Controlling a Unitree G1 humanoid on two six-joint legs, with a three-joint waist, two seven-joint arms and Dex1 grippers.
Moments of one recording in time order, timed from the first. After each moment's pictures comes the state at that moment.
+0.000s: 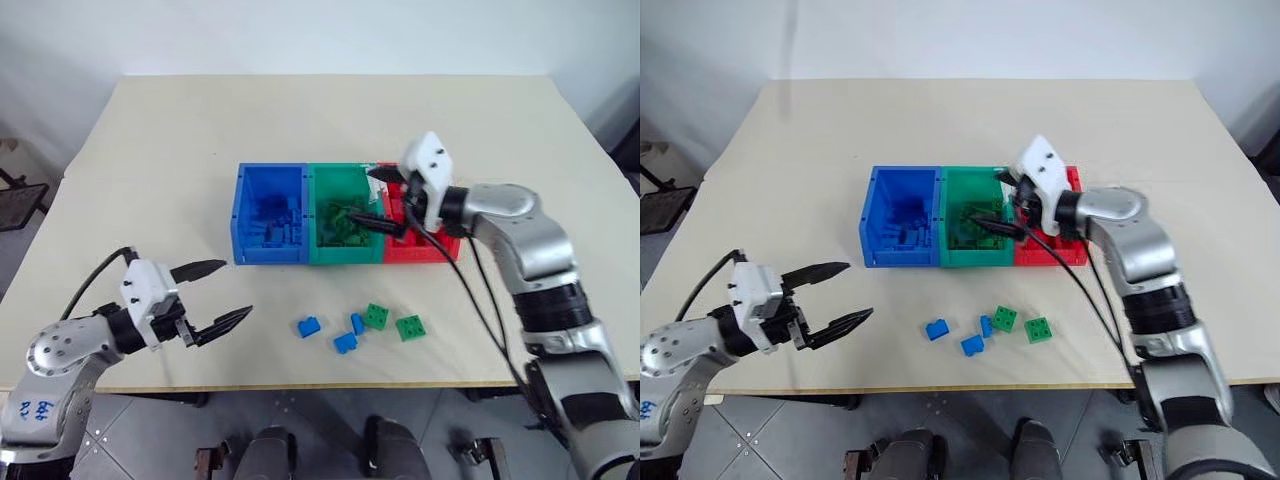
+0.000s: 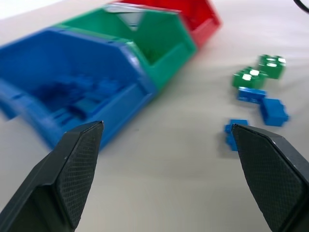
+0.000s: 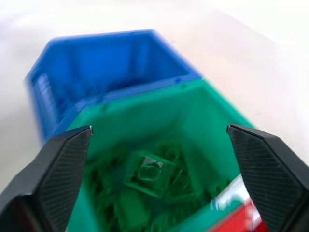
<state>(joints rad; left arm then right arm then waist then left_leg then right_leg) 0.01 0.71 0.24 -0.37 -0.48 0.25 -0.91 -0.74 -0.64 0.11 0.04 0.32 0.40 1.02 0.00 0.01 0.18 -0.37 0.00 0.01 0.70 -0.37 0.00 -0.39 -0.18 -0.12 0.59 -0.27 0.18</state>
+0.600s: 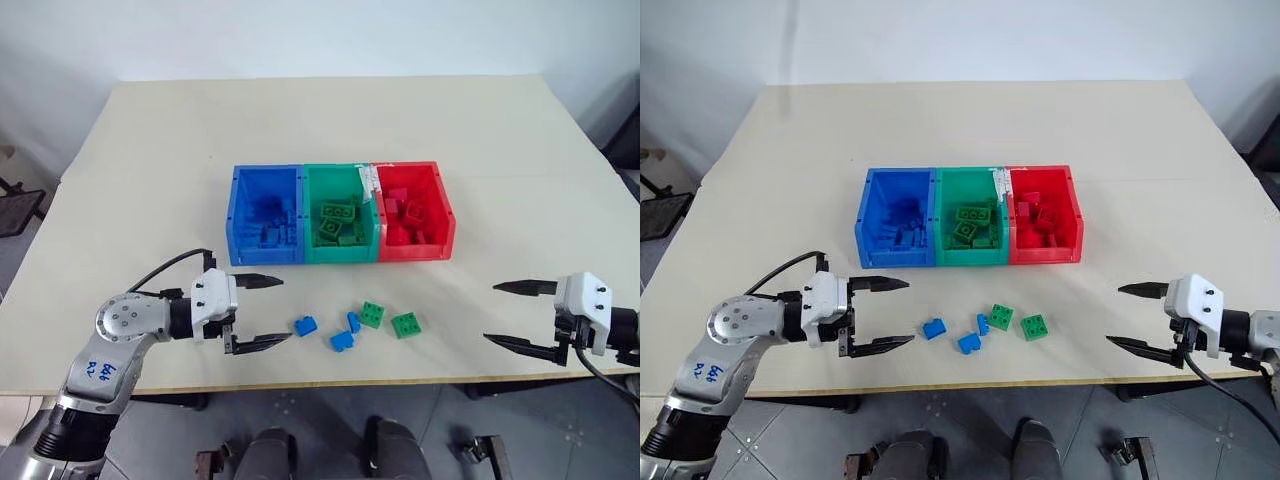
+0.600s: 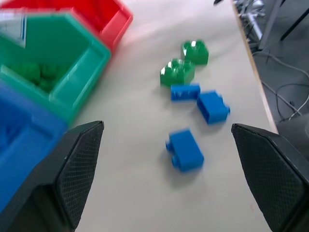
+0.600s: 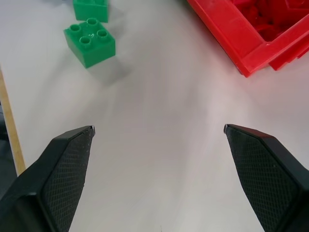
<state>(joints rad) -0.18 0.68 0.00 -0.25 -0.38 0.13 -1.05 -0.05 -0.95 -0.27 0.06 0.36 -0.06 1.34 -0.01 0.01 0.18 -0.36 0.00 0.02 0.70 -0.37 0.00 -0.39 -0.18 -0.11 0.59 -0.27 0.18</state>
